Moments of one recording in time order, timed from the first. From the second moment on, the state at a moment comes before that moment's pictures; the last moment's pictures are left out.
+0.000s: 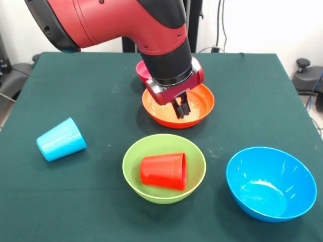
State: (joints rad) arm -0.77 -0.39 0.82 1.48 -0.60 0.99 1.46
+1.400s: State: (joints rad) arm -0.46 -0.33 0.81 1.09 -0.55 1.06 1.46
